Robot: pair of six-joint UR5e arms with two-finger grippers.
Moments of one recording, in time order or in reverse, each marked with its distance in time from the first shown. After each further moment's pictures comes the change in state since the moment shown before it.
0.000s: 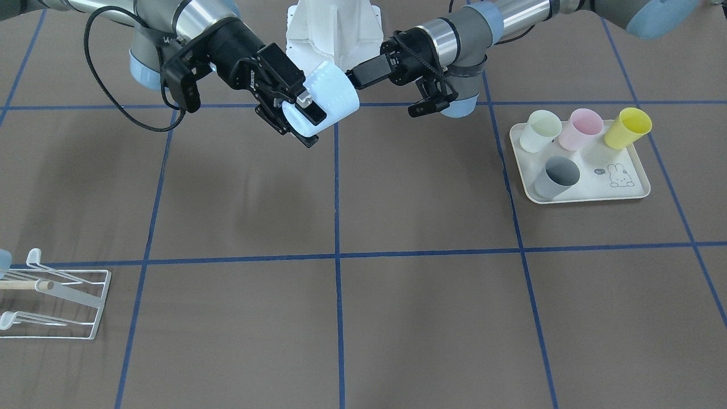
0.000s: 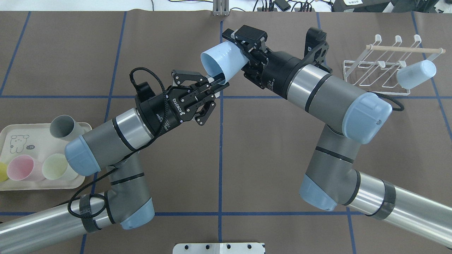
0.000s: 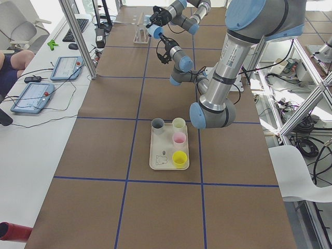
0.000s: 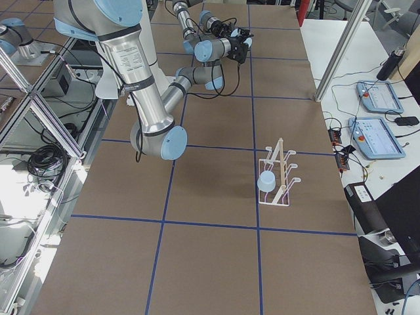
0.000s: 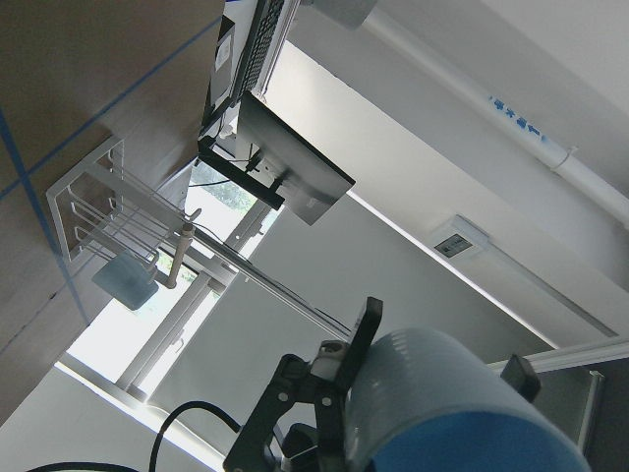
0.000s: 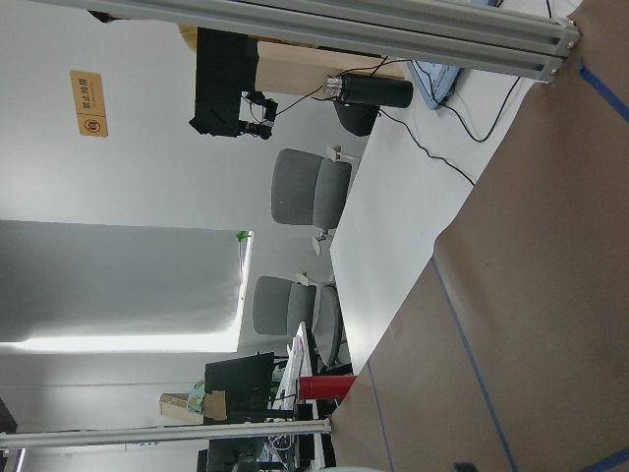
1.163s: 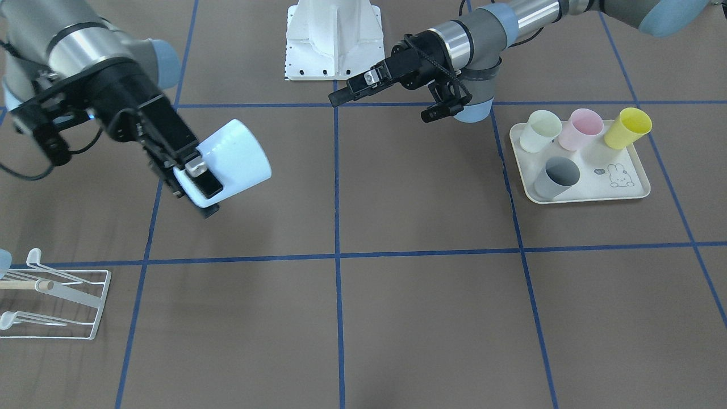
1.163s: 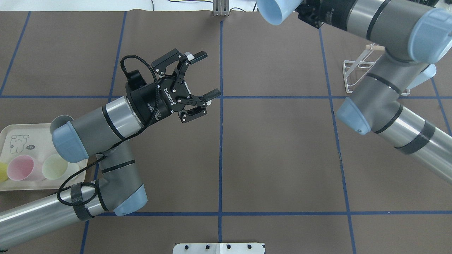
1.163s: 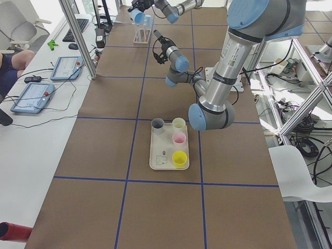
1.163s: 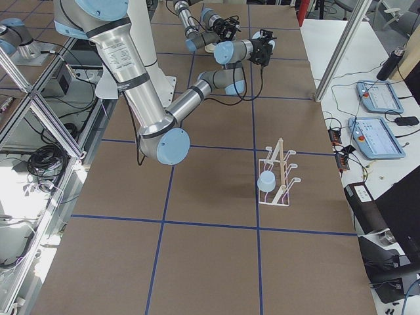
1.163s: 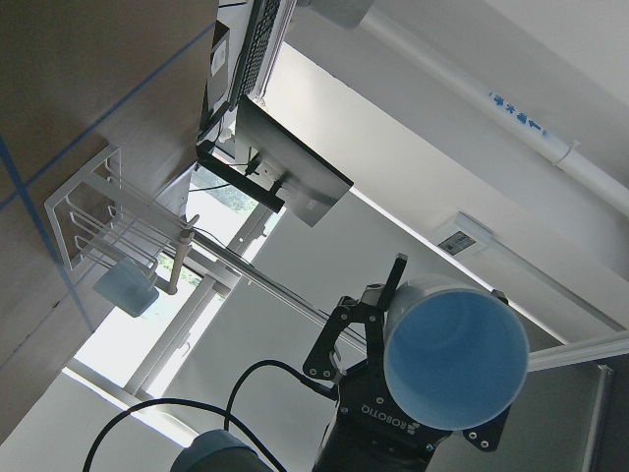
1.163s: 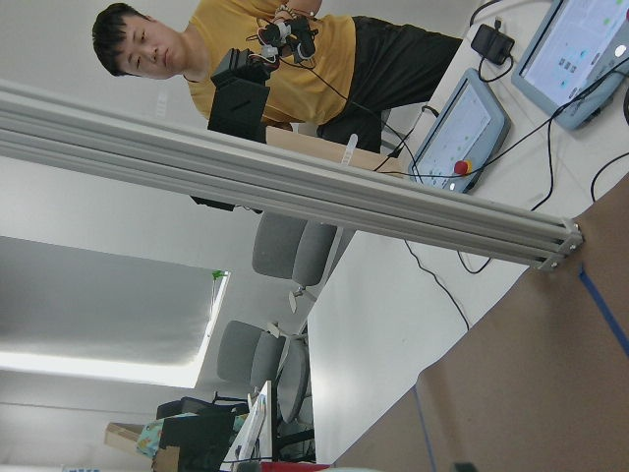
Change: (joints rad) left arm -0.077 0.029 -0.011 0.020 -0.102 0.044; right arm 0.385 -0.014 -0.120 0.009 0.323 -0.088
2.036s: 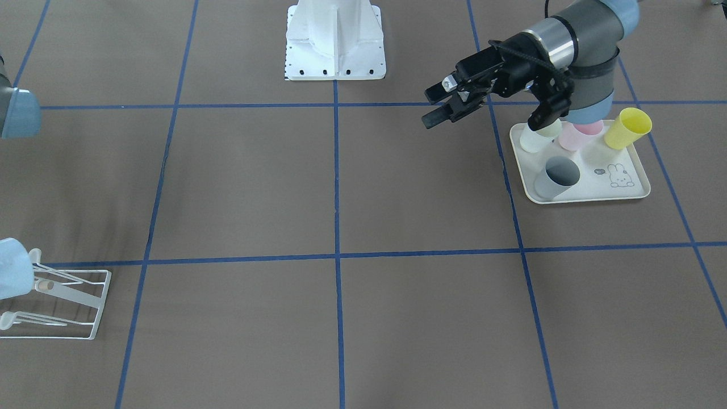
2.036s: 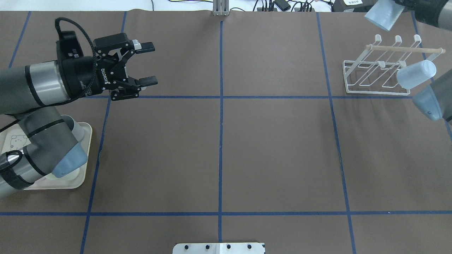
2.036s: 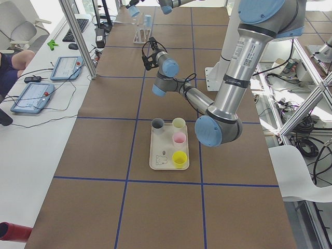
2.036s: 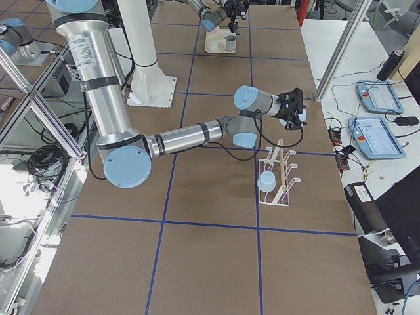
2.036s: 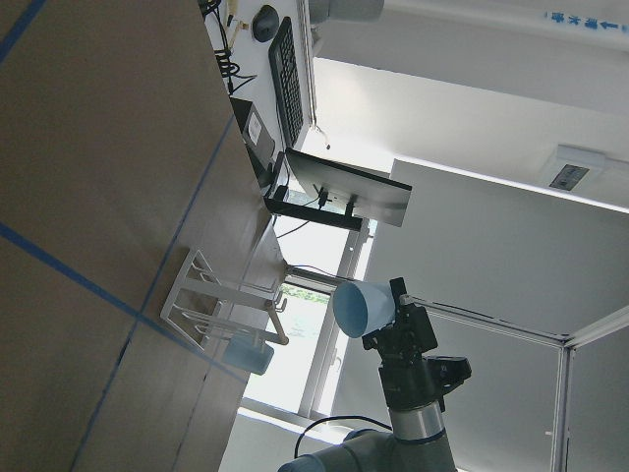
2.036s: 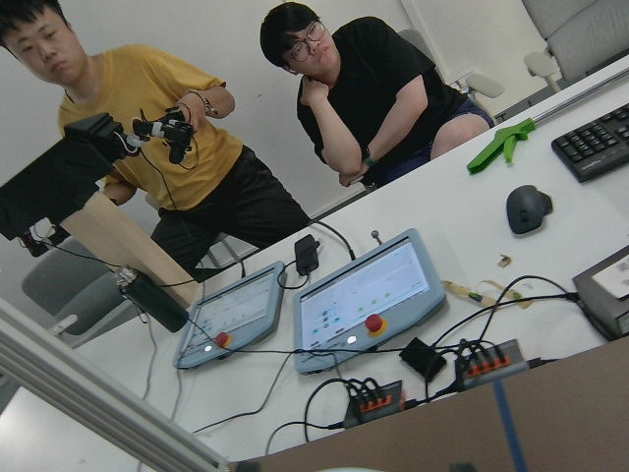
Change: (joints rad) left arm -0.265 0.218 -0.155 0.149 -0.429 0.255; right arm 0.230 -0.267 -0.140 -0.024 0.050 -0.764
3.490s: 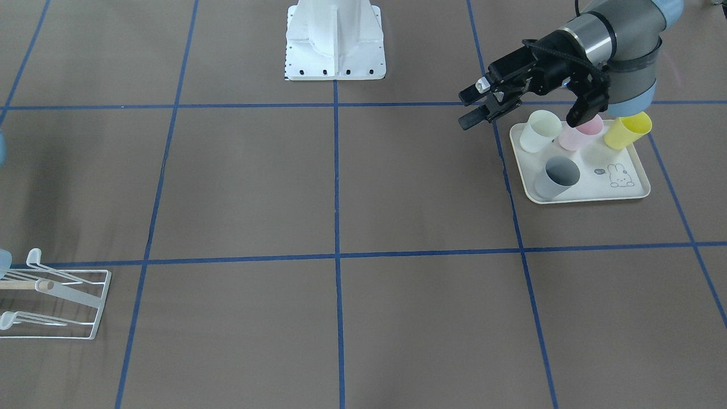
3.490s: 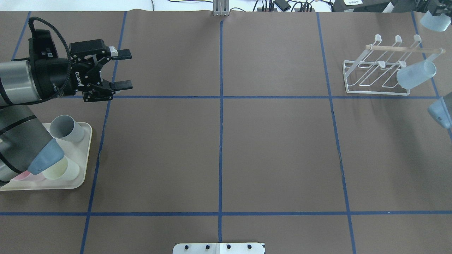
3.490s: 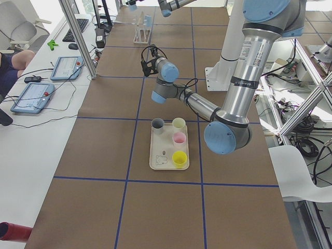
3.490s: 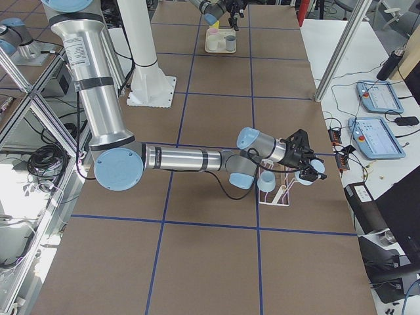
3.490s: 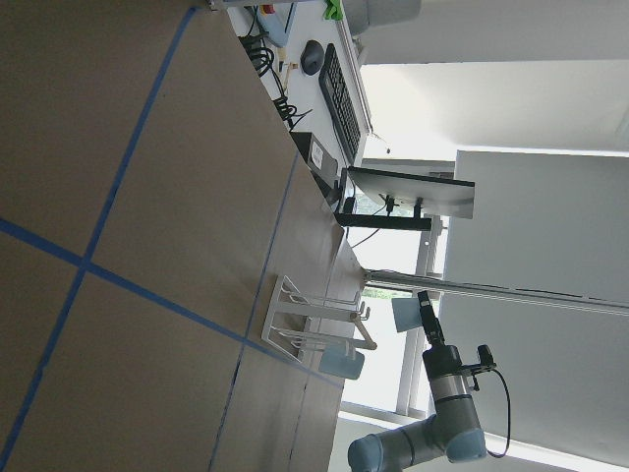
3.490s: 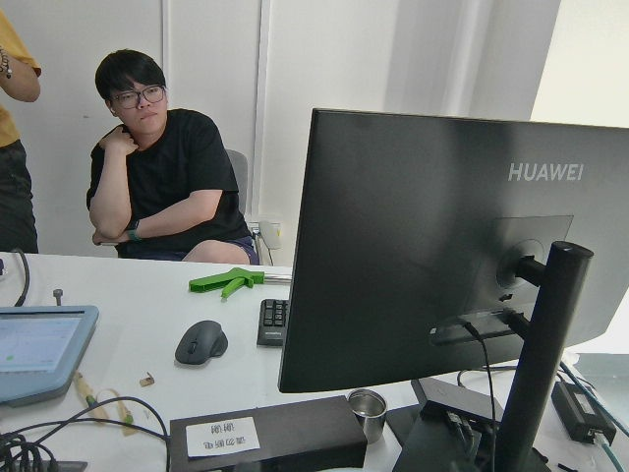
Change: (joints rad) left arm -0.050 0.066 -0.027 0.023 -0.088 0.035; right arm 0.008 0.013 -0.281 0.150 -0.372 -0.335
